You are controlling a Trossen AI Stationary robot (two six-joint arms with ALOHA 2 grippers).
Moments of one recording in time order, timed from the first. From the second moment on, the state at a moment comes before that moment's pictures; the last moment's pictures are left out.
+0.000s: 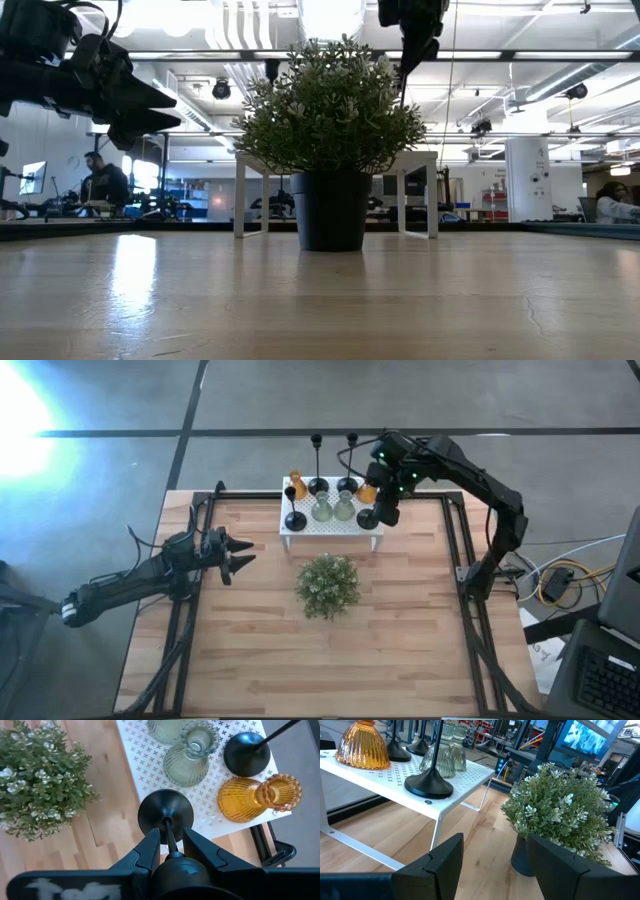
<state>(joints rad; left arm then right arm) 0.43 0.25 0.11 -0.03 0.18 -0.27 -0.50 1.72 2.02 -1.46 -0.11 -0.16</state>
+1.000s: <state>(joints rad) 0.43 0.25 0.11 -0.03 0.18 -0.27 -0.58 1.83 2.05 -1.48 -0.16 -0.23</state>
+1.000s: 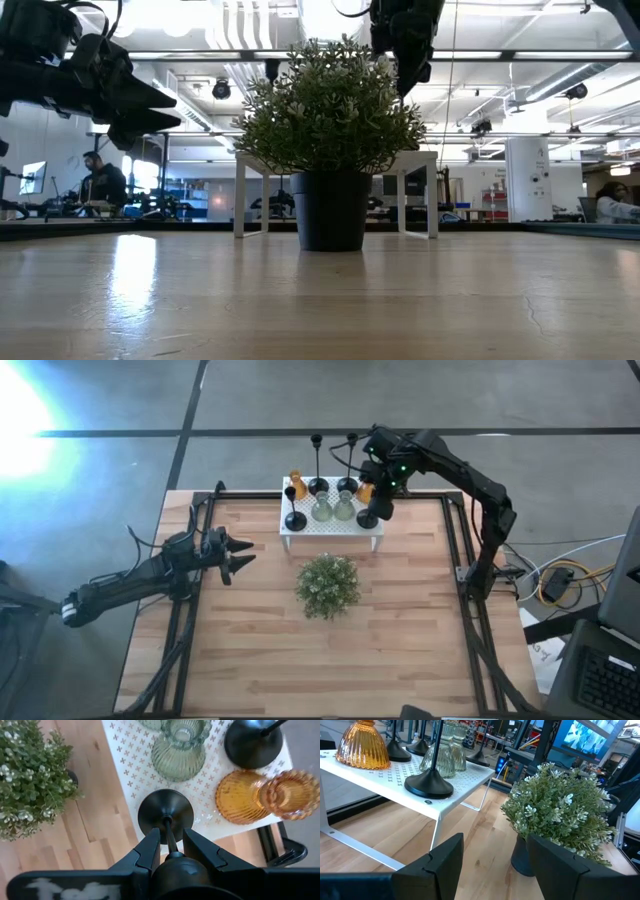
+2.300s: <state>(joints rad) 0.43 0.25 0.11 -0.03 0.18 -0.27 -0.57 1.86 2.05 -1.49 -0.16 -0.21</state>
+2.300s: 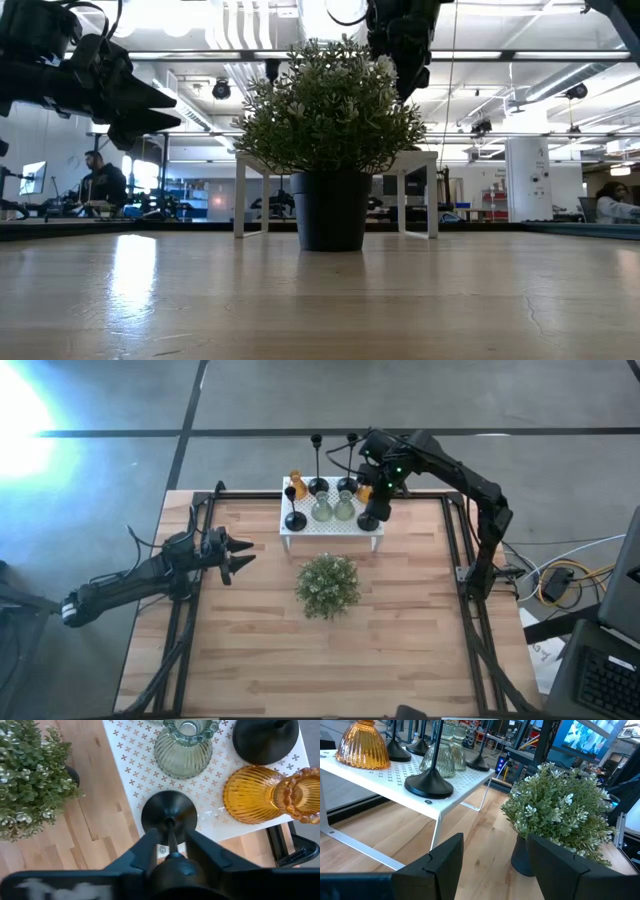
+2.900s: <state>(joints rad) 0.43 0.25 0.11 -0.03 0.18 -0.27 -0.57 1.86 2.05 -1.44 -0.11 -0.21</state>
